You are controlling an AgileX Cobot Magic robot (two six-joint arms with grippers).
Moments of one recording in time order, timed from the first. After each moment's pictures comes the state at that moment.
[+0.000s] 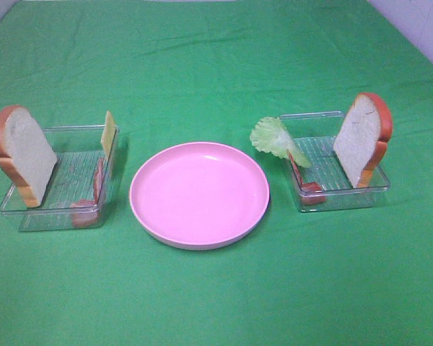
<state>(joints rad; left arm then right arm) 0.01 0.00 -0.50 -0.06 1.05 0.08 0.02 -0.01 -0.50 0.08 1.07 -0.11</state>
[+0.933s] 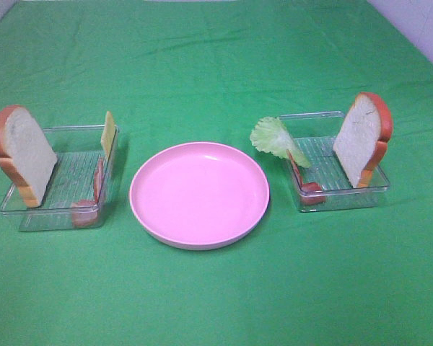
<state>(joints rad) 0.01 0.00 -0.50 -0.06 1.05 0.08 0.02 -0.01 -0.50 0.08 1.07 -0.11</state>
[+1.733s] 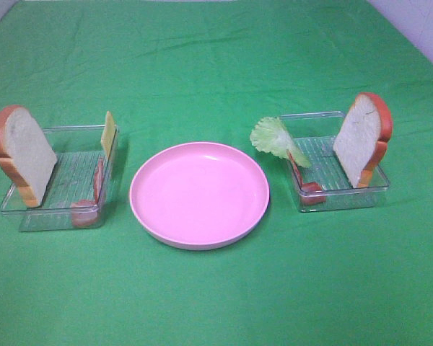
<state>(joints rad) 0.01 0.00 -0.50 -0.06 1.05 0.08 0.02 -0.01 -0.50 0.08 1.07 -0.11</state>
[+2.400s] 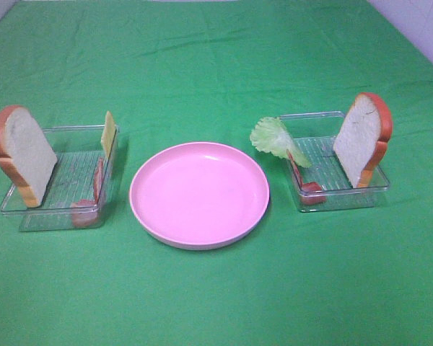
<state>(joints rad) 0.01 0.00 -0.50 -0.06 1.05 0.08 0.02 0.14 -0.52 0.06 0.94 -0.11</state>
